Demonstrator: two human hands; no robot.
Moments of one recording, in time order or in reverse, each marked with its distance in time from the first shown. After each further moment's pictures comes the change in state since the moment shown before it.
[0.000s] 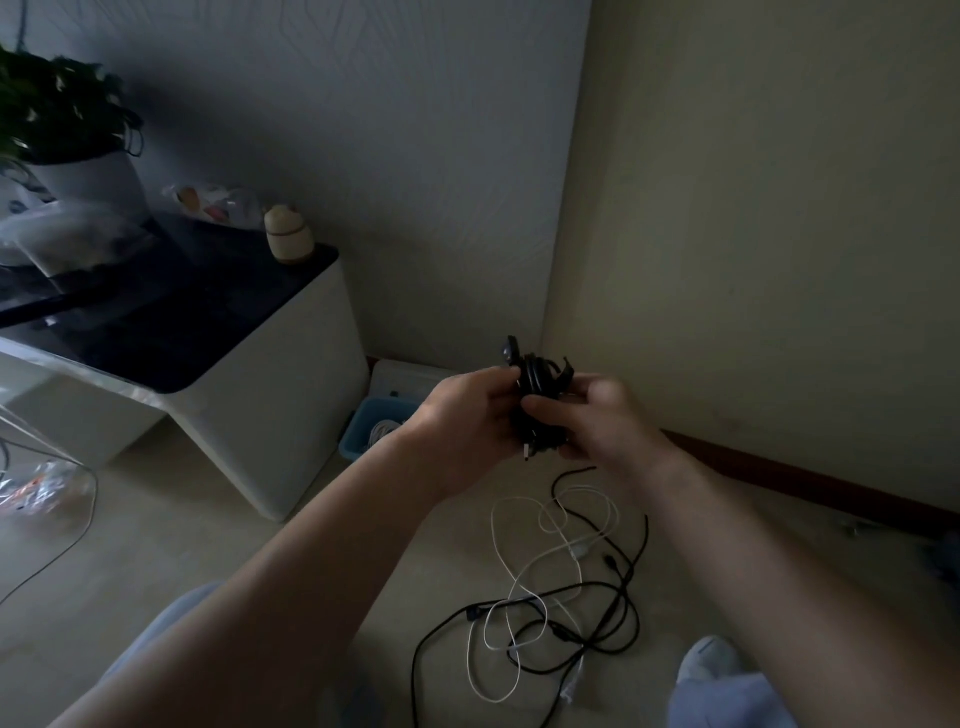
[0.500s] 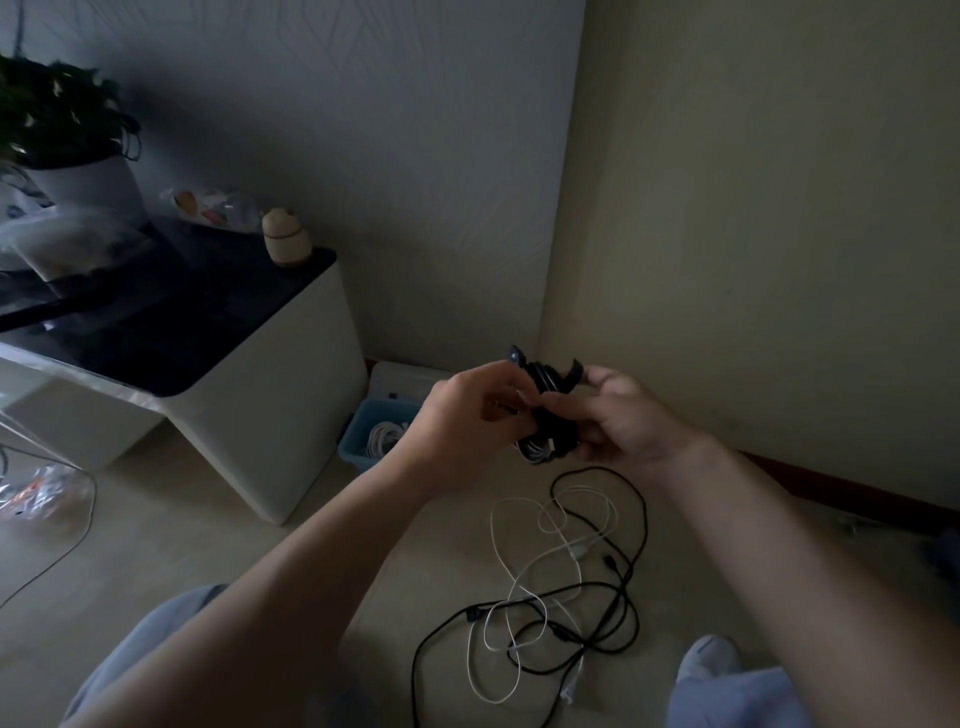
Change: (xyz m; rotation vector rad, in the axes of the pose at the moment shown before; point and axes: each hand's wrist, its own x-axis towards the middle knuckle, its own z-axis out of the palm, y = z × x) left_hand -0.003 -0.008 -0.021 1.018 0.090 0.624; right_hand 0.010 -0.001 -0.026 0.101 -0.092 0.167
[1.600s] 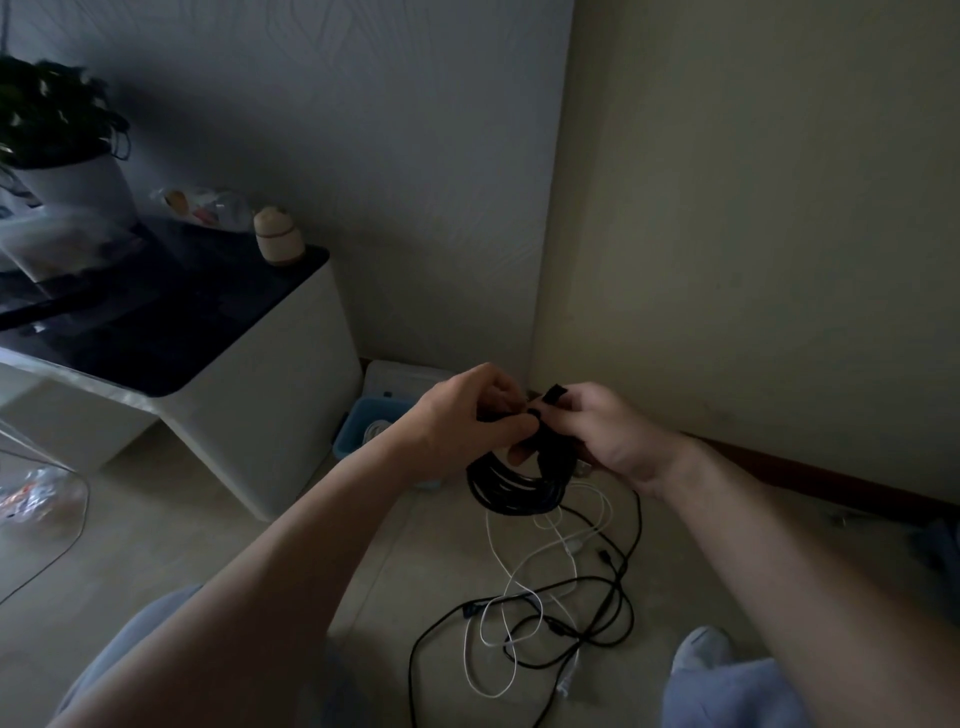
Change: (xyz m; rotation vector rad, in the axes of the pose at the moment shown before) left_hand 0.009 -0.015 -0.006 0.036 -0.179 -0.046; right_hand -0.010 0.009 0.002 -0.214 -0.284 -0.139
